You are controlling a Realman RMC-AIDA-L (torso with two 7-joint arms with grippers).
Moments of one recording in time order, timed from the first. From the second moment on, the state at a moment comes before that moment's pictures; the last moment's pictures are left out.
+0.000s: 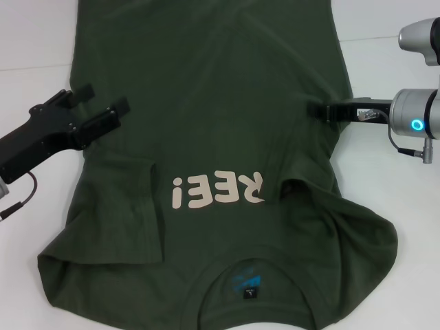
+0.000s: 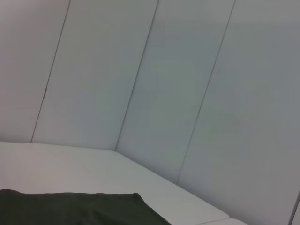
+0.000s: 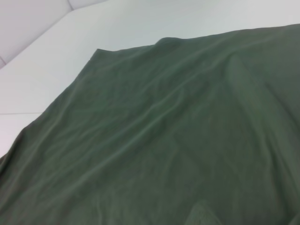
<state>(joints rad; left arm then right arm) -0.38 -2.16 -2.26 -0.69 -1.67 1.28 -1.34 0.63 2.07 -0.72 -0.60 -2.13 -0.92 1.91</state>
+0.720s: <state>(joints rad) -0.38 -2.16 -2.26 -0.68 -1.67 1.28 -1.32 0.60 2.07 -0.72 -0.61 -1.90 -1.05 1.77</state>
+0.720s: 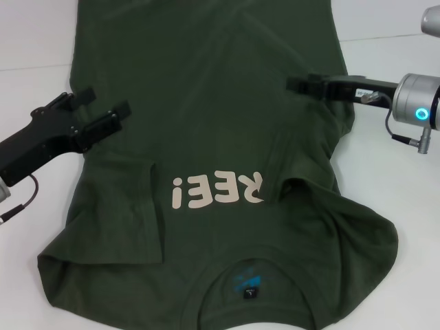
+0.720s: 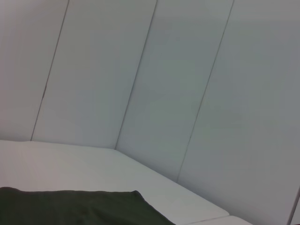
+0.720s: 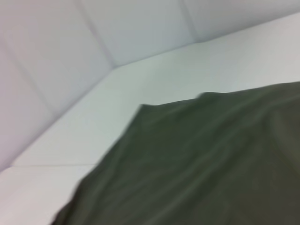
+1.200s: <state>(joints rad) -0.37 -2.15 -2.26 -0.68 -1.66 1.28 -1.32 0.55 2.08 -0.71 -0.65 -1.89 -1.40 1.78</state>
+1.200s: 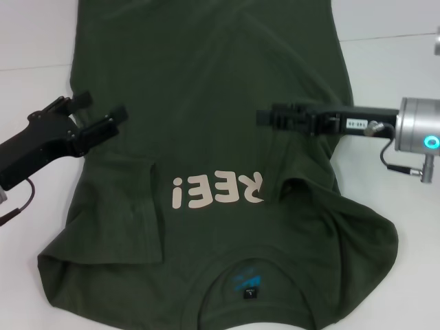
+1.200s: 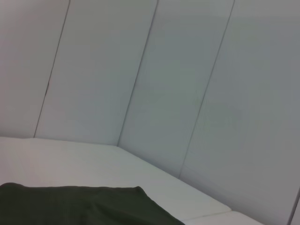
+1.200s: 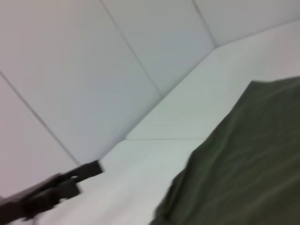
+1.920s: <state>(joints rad) -0.36 -2.15 -2.25 -0.68 -1.63 1.28 -1.31 0.43 2.04 -0.69 -0.66 -1.89 -1.72 2.08</state>
